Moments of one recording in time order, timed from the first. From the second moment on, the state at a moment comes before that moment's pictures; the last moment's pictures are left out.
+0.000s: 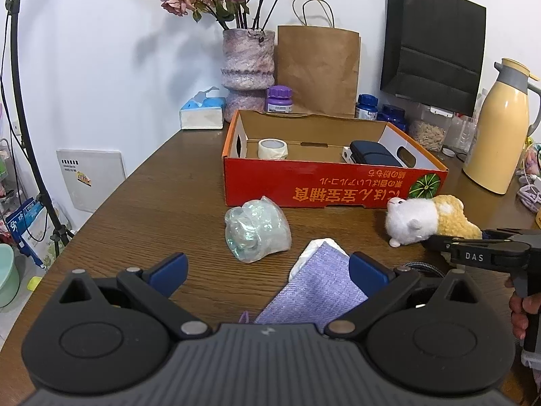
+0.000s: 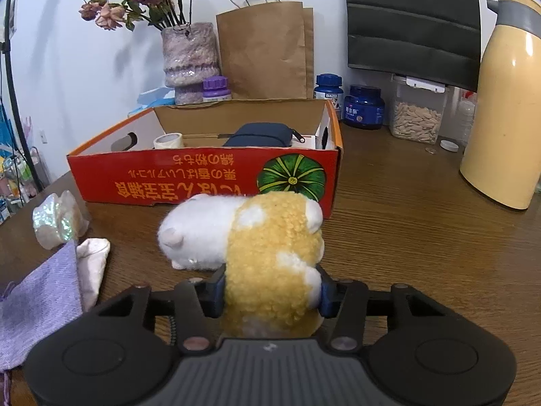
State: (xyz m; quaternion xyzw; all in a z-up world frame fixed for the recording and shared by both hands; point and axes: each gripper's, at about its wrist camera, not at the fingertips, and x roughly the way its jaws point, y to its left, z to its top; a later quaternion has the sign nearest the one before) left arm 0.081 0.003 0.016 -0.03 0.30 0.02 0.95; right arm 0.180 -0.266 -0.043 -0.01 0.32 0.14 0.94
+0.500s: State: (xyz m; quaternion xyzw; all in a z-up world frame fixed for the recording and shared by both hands) left arm 0.081 -0.017 0.014 -0.02 0.30 0.01 0.95; right arm 0.147 -0.291 -0.032 0.01 0.26 0.13 0.96
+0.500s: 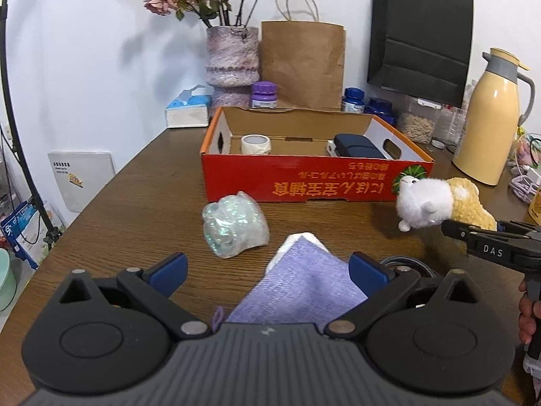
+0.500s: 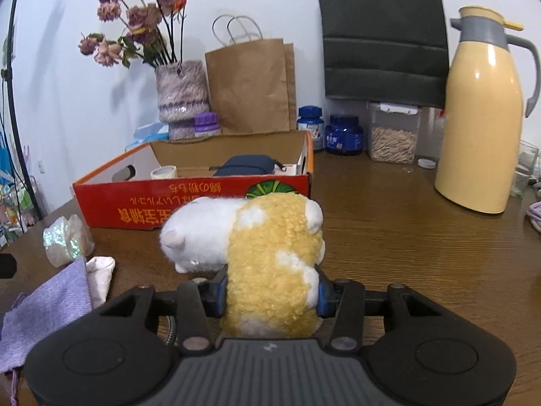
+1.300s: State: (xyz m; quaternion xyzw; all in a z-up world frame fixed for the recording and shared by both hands) left arm 0.110 -0.119 -0.005 0.04 0.34 -0.12 0.93; right arm 0.095 -0.333 -0.020 0.03 0.21 0.12 0.97
